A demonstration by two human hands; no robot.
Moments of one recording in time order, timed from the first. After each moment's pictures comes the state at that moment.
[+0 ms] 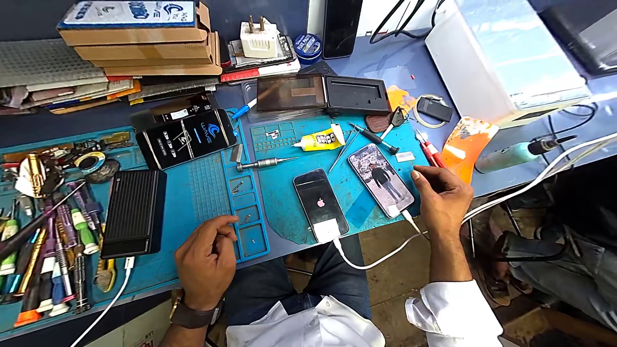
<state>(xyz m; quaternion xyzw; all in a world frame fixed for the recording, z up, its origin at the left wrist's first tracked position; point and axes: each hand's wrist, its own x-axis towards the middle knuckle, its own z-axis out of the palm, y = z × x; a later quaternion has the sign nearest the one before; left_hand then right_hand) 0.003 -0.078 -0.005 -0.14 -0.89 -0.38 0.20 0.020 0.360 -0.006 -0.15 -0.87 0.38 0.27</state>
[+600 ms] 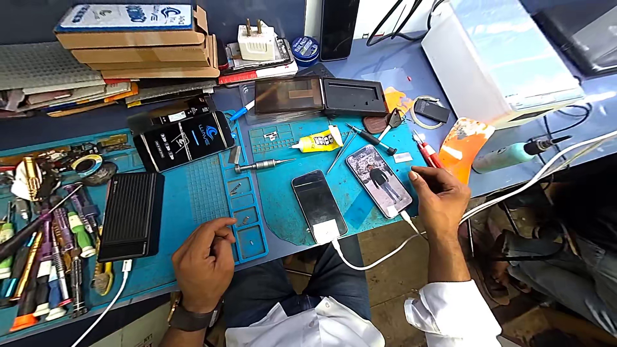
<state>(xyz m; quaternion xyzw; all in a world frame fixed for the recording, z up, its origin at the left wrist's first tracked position) 0.002 -0.078 -0.006 -0.14 -0.89 -0.38 0.20 0.019 0.359 -0.004 -0.15 -0.87 0.37 0.28</state>
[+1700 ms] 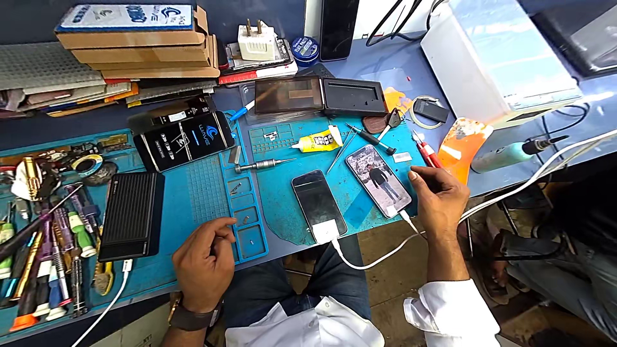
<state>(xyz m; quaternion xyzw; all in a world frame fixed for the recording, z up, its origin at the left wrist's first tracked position) 0.003 -0.078 -0.004 -0.13 -0.89 -0.38 0.20 0.021 0.357 -0.003 -0.15 -0.87 0.37 0.27</state>
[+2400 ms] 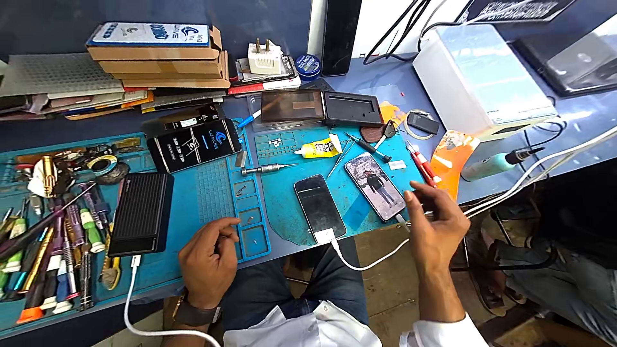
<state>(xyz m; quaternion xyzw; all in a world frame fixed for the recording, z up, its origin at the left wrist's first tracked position) 0.004 -0.079 -0.005 -0.14 -0.88 -0.39 0.22 0.053 0.302 0.028 -0.10 -0.87 0.35 0.33</state>
